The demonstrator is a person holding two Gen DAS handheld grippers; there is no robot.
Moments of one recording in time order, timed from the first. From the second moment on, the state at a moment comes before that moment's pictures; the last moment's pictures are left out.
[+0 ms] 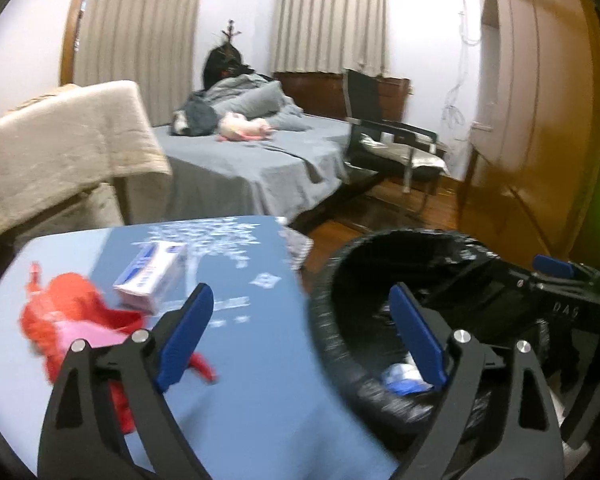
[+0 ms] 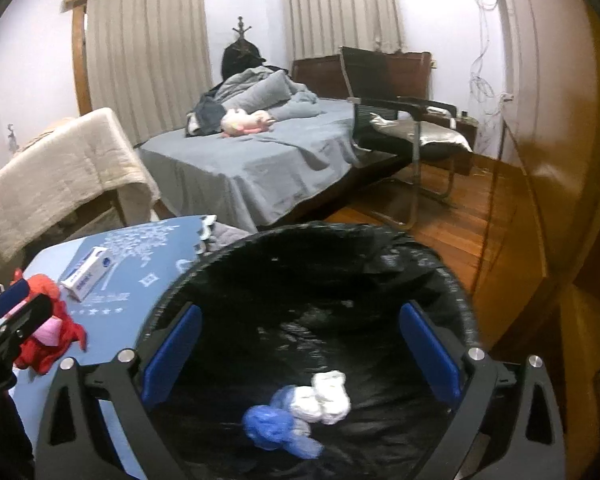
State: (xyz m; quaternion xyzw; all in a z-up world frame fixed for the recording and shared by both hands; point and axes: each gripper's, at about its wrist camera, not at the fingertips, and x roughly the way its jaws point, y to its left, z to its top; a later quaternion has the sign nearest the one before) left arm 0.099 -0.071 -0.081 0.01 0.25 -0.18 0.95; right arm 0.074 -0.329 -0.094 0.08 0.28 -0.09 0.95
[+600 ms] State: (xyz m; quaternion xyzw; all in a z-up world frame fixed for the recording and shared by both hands) left arm 0.081 0.062 -0.088 0.00 0.25 -0.02 0.97; right arm 0.111 -0.186 -0.106 0.02 0.28 0.07 0.96
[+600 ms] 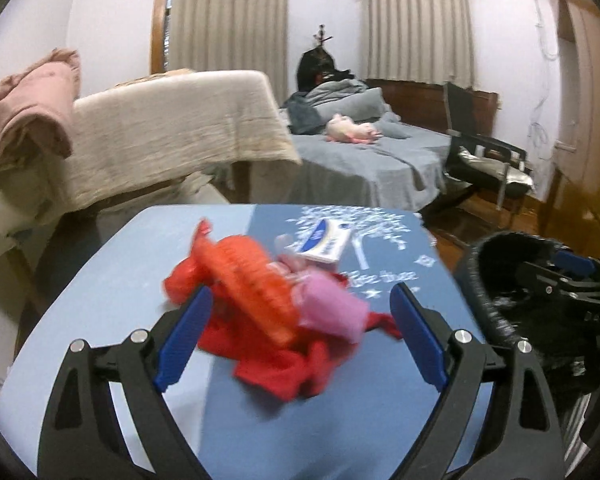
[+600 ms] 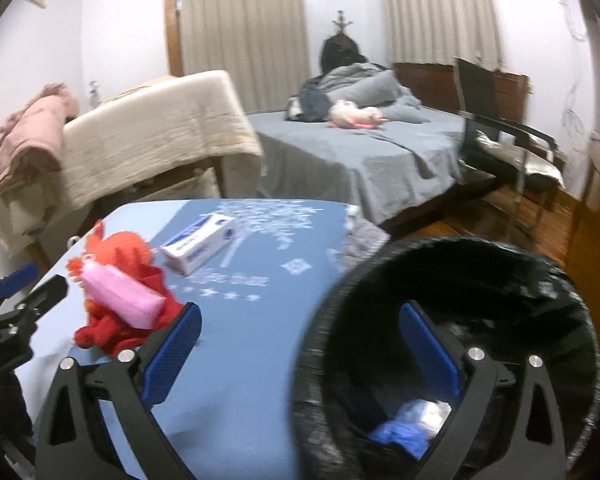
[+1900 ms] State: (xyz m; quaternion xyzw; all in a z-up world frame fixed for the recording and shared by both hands) left arm 0.101 0.138 -0.129 -0.02 0.29 0.06 0.95; right arm 0.153 -0.045 -0.155 -0.05 0.32 0.25 0.91
